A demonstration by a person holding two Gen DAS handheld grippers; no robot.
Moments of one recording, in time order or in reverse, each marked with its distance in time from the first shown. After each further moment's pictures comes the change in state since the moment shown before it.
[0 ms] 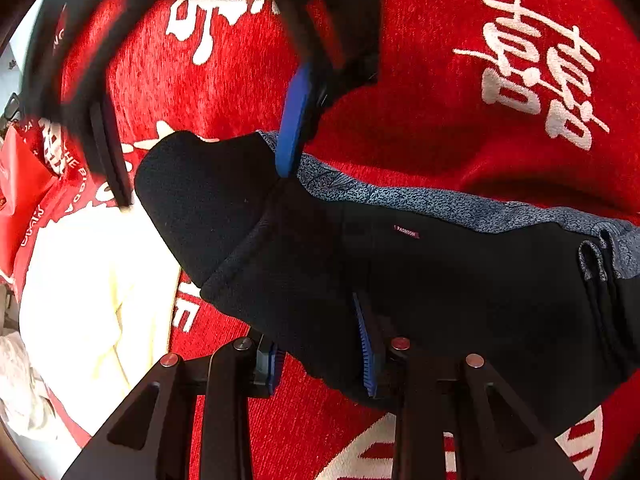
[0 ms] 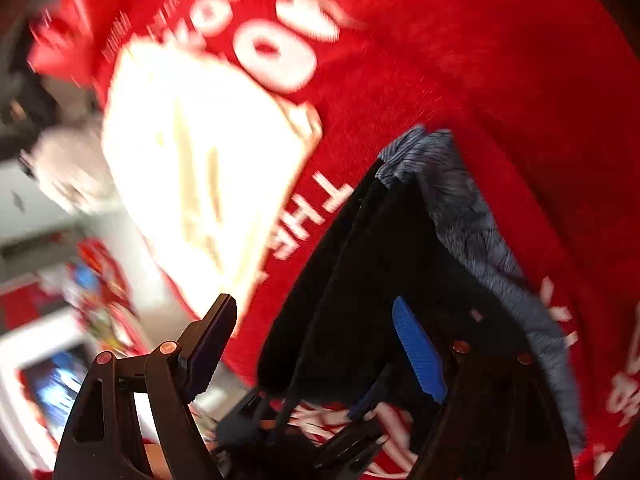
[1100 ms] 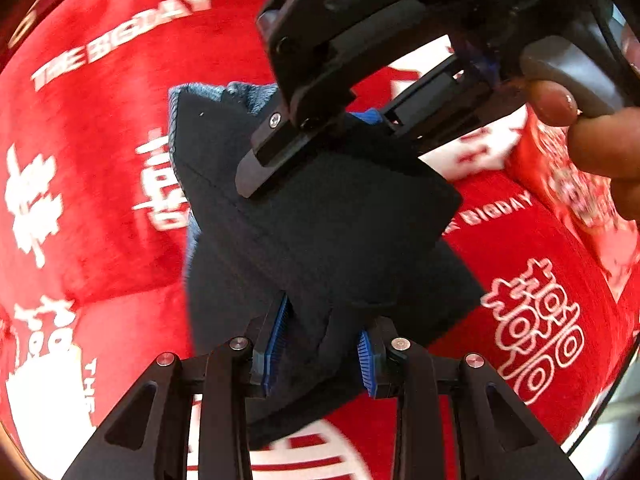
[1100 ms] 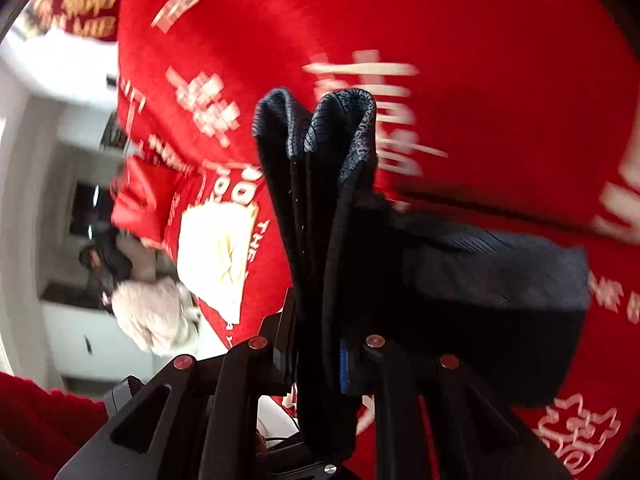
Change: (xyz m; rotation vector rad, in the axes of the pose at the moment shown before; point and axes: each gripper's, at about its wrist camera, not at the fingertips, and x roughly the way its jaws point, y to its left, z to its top) left arm -0.176 -0.273 0.003 0.444 -0.146 -0.367; right arm -0.105 -0.244 -0.420 0.429 -0.778 0.419
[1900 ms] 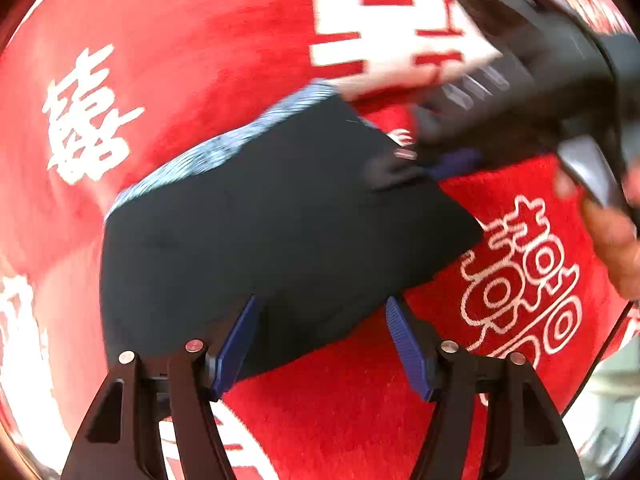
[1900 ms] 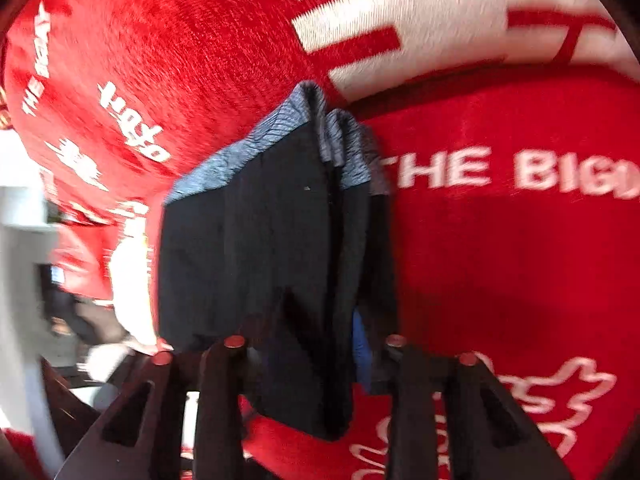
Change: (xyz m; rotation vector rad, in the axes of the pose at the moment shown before) left arm 0.066 -0.043 -0.017 -0.032 0.283 -0.060; right arm 0.013 -0.146 -0.047 0.188 -0.019 -0.333
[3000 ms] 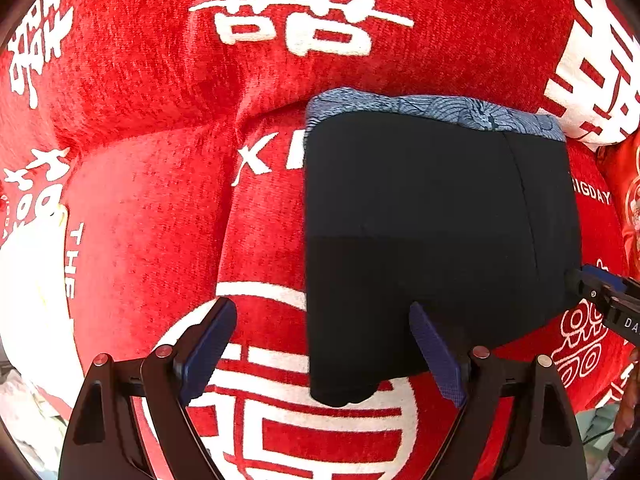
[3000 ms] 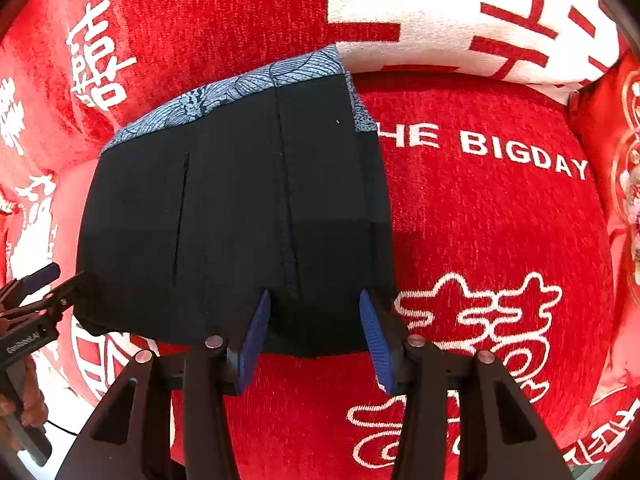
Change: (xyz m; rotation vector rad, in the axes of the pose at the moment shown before) left arm 0.015 0.180 -0.038 -0.327 0.179 0.051; right arm 0.033 0.071 -0.054 0.017 -0.068 -0.329
